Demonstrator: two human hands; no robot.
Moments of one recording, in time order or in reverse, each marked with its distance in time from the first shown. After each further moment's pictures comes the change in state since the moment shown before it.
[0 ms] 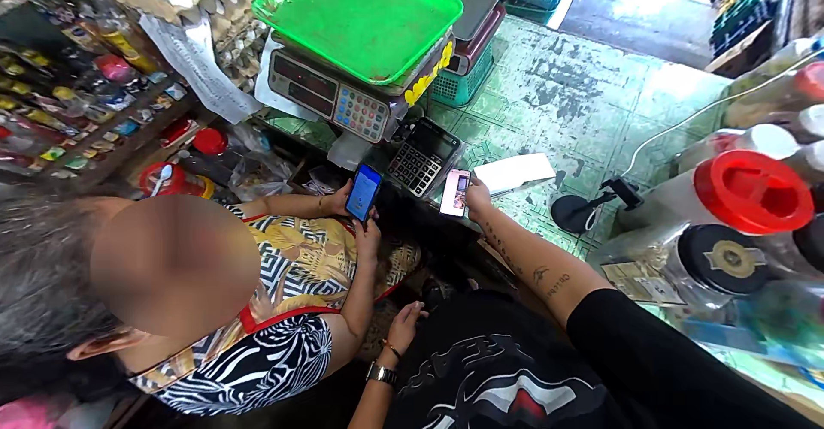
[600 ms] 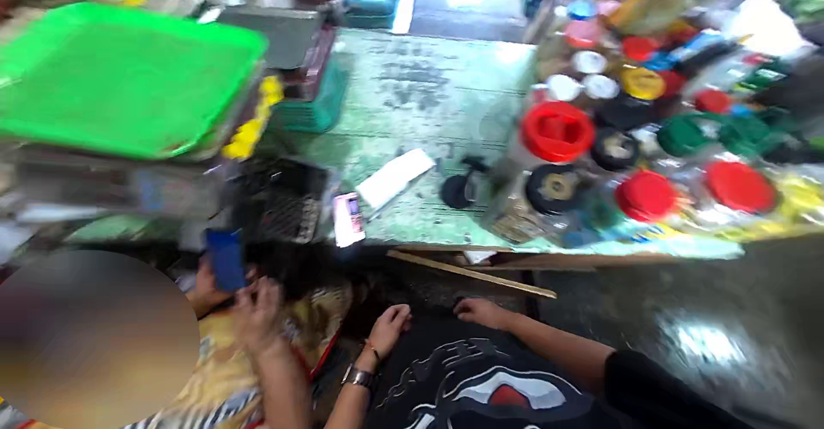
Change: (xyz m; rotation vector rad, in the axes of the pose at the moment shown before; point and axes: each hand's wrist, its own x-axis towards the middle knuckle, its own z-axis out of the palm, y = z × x) left_hand 0.051 0.057 0.098 0.384 -0.409 -0.004; right_hand -0.207 0.176 -0.247 -0.689 -0.433 0.196
